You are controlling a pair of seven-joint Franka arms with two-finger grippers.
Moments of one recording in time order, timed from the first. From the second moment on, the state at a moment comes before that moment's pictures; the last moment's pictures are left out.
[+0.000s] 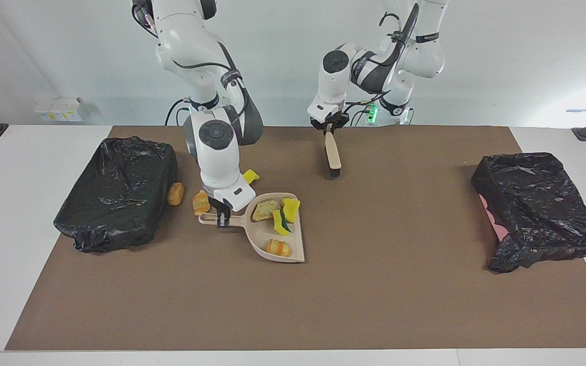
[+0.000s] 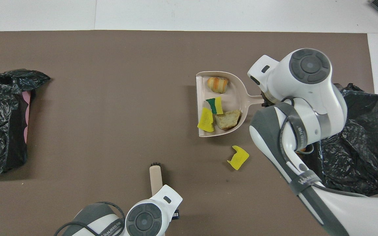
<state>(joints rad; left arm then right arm) -0.70 -0.22 -0.19 -2.52 -0.22 2.14 -0.79 0.20 0.24 0.05 -1.73 -0.16 1.98 -1.25</state>
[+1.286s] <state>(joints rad) -0.21 -0.05 -0.17 -2.09 -0.18 2.06 -0.47 -0.50 -0.13 0.04 -1.95 -0.27 1.93 -1.98</state>
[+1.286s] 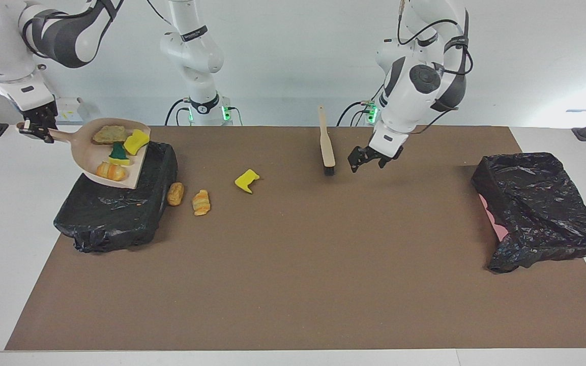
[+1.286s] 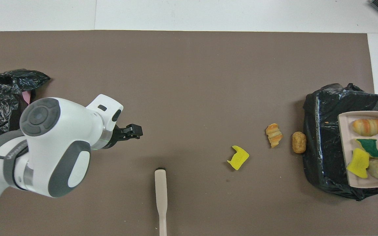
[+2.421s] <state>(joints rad) 0.06 -0.01 -0.16 -1.72 0.00 1.79 0.04 -0.15 -0.32 0.07 -2.20 -1.01 1.94 -1.34</state>
